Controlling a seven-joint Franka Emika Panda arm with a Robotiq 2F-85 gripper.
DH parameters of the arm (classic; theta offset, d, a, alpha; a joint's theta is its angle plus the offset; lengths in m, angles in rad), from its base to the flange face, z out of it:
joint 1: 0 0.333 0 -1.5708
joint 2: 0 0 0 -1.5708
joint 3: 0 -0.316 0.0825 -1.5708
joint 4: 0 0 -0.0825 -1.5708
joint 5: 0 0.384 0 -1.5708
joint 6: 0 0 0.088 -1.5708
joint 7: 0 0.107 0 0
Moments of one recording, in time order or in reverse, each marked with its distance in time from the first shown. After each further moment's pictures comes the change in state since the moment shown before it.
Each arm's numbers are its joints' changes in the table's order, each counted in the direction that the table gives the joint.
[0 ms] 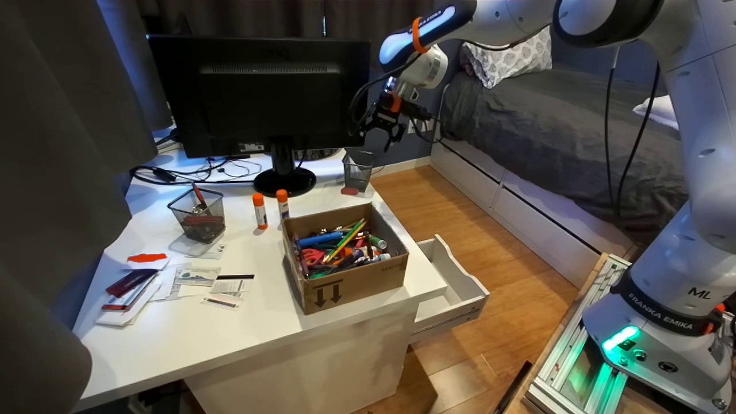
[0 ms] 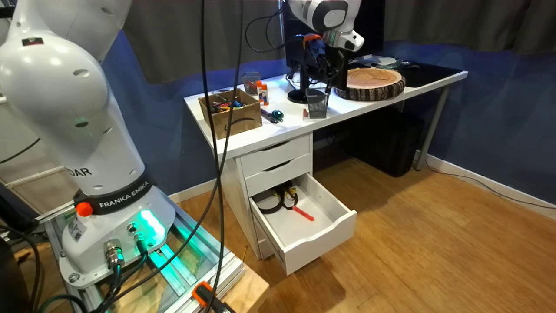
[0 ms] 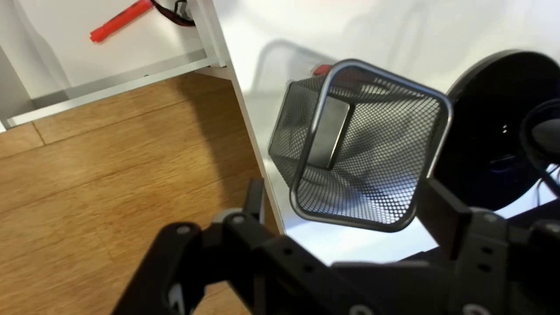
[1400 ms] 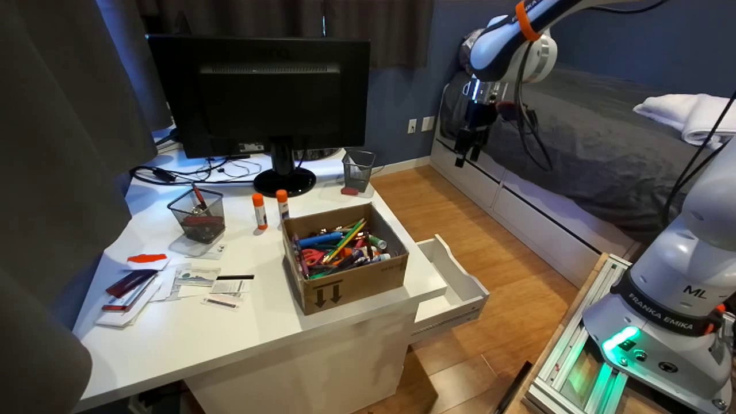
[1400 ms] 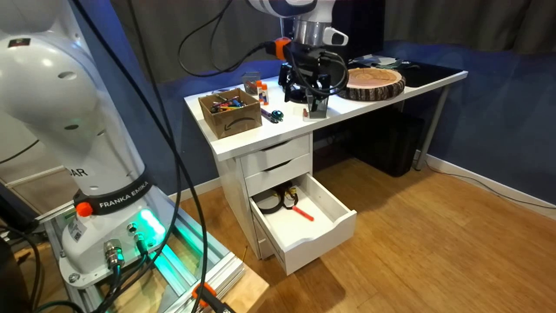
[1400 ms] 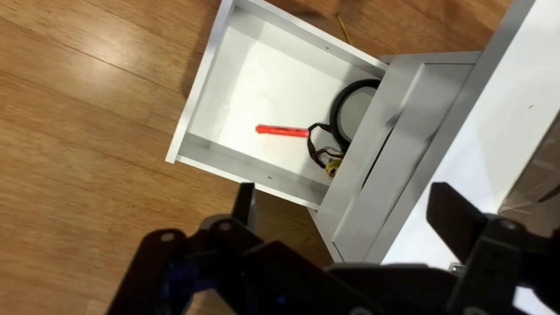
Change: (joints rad) arm -0.106 -0.664 0.057 -0.881 -0.268 -0.054 -0.710
